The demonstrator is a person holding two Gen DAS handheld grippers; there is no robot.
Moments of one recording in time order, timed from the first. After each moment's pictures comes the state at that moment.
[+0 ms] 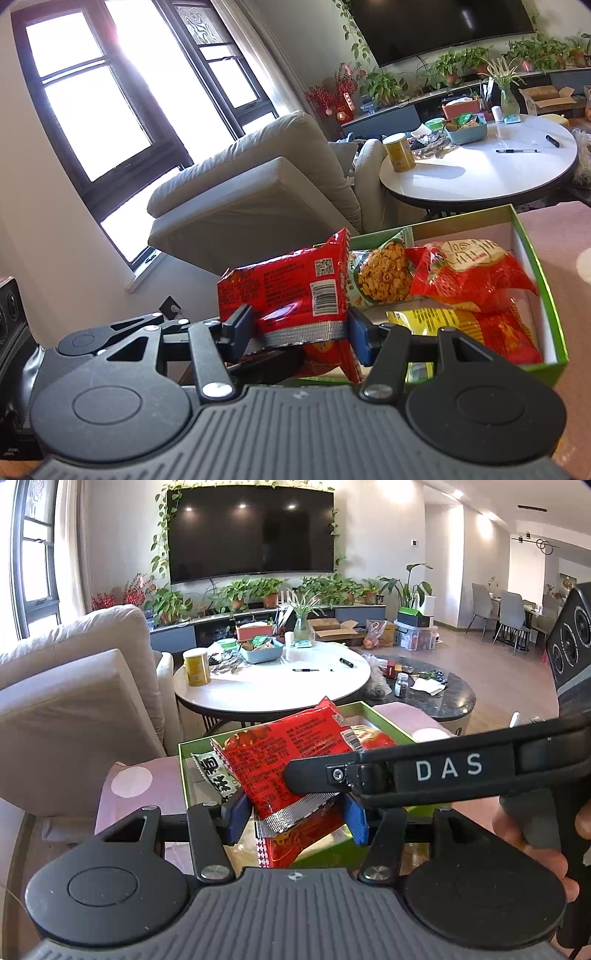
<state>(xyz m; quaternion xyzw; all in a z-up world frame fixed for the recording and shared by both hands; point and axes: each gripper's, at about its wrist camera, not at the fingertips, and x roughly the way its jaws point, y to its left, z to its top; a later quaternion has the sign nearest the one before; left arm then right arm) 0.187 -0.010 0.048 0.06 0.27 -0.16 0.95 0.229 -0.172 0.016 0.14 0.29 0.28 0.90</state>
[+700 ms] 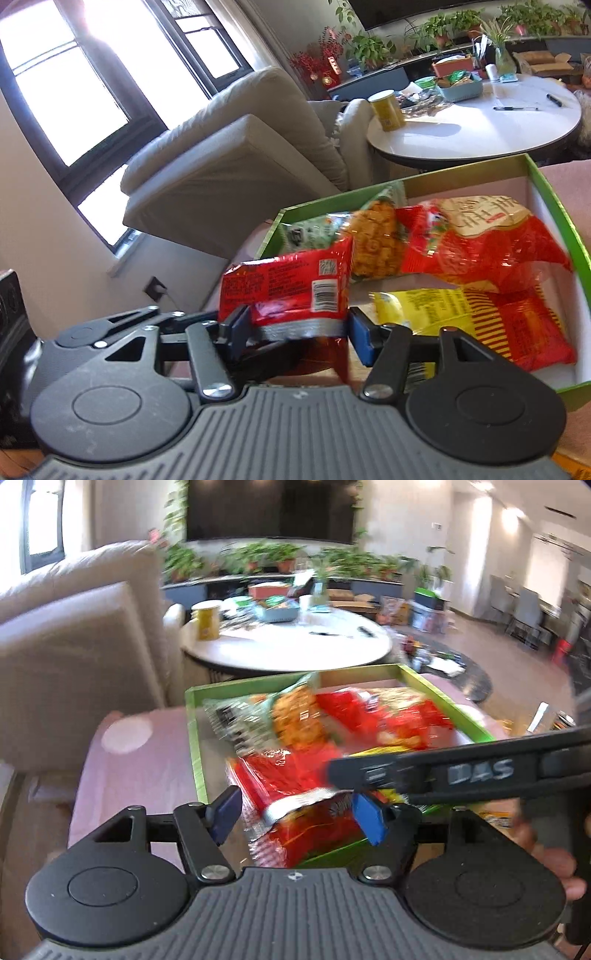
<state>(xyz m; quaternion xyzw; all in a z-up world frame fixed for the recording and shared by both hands) 0.222 0.017 0.001 0.02 0.33 -0.14 0.93 0.267 -0.164 -0.024 0.14 0.35 0.26 0.89</state>
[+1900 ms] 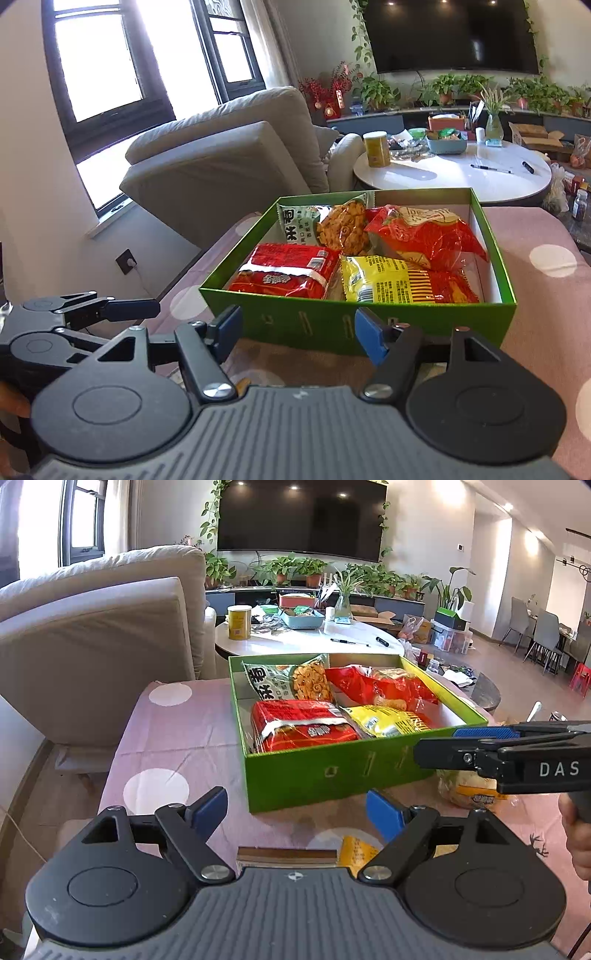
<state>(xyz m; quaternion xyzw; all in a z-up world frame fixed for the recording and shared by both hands) 0.125 0.029 -0.003 0.00 0.30 -0.10 0.95 0.178 -0.180 -0.023 0.04 0.28 0.25 0.93</state>
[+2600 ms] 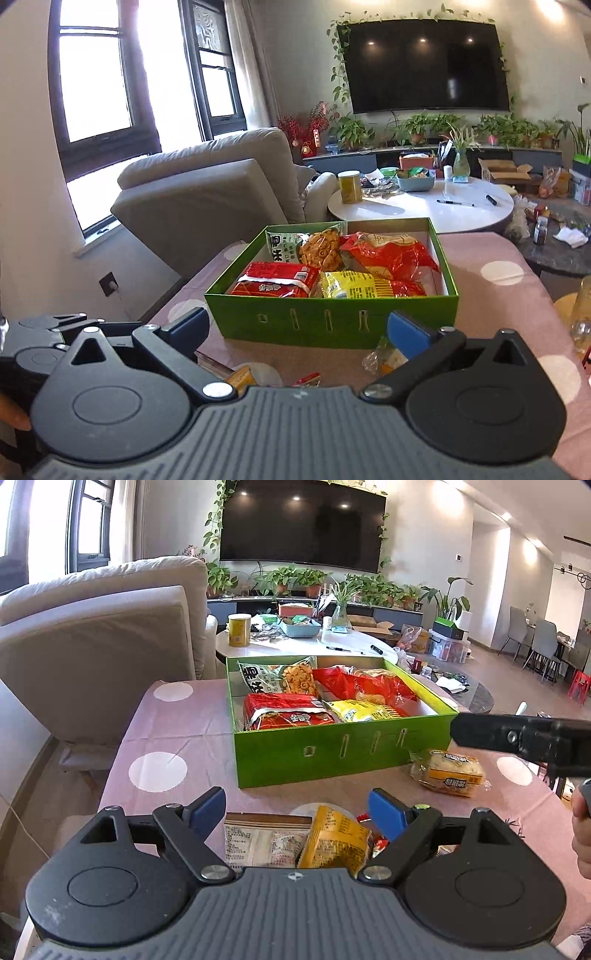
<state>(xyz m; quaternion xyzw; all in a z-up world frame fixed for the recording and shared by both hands) 0.079 0.022 0.001 -0.01 0.28 -0.10 0.95 0.117 -0.194 -0.011 0.04 0.22 0.20 0.95</state>
